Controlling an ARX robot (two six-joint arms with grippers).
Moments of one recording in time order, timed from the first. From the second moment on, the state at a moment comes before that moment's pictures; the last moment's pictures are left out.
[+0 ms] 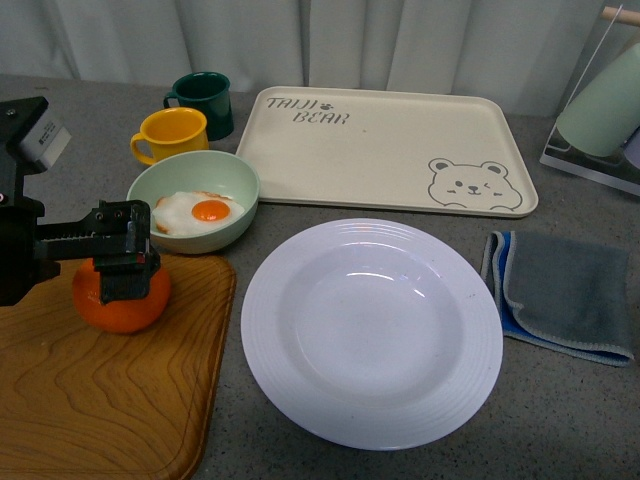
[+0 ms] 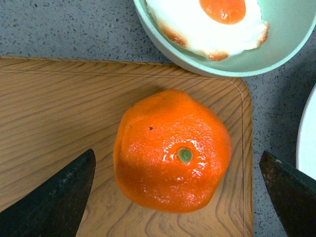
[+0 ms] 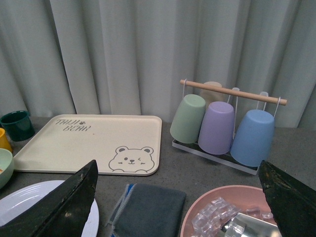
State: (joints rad) left arm -0.16 1.75 0.61 0.27 0.02 -0.18; right arm 0.00 0.00 0.01 0.00 0.00 0.00
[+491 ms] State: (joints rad) left arm -0.16 1.83 0.65 0.27 0.05 -0.20; right arm 0.00 0.00 0.01 0.00 0.00 0.00
